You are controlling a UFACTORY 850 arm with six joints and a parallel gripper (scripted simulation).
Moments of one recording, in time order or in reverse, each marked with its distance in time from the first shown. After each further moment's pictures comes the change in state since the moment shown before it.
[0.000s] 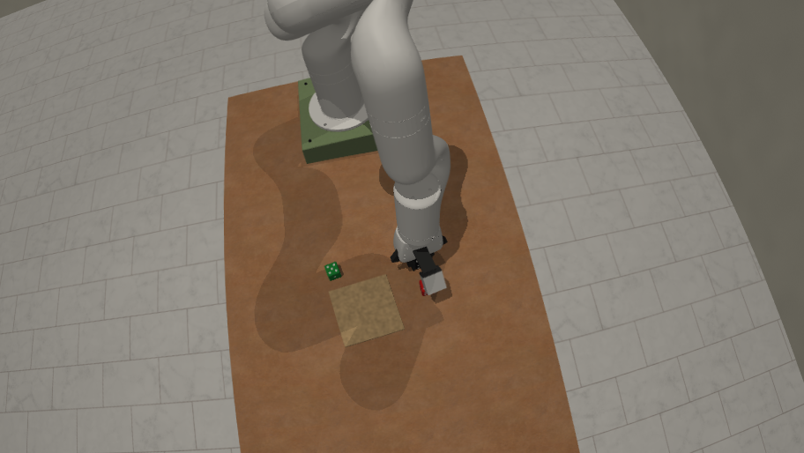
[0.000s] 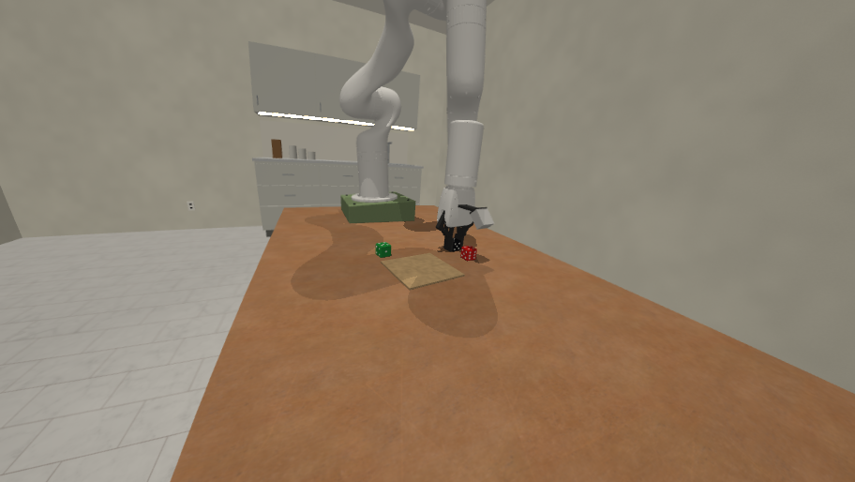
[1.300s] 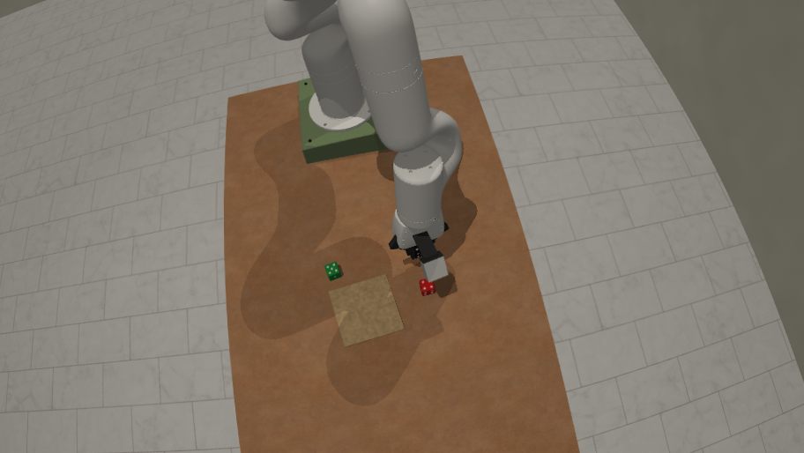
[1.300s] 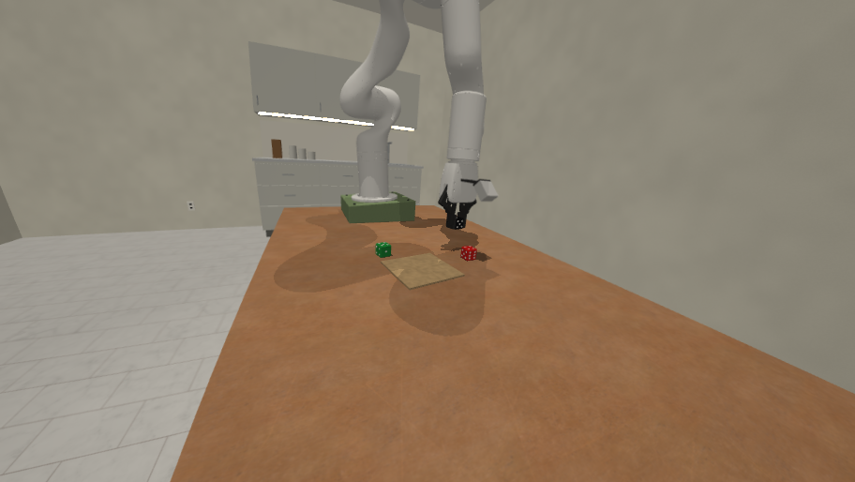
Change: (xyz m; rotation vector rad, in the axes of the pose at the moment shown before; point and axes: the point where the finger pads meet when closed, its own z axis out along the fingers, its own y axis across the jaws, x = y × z) arm 0.000 0.000 -0.064 -0.017 0.023 0.001
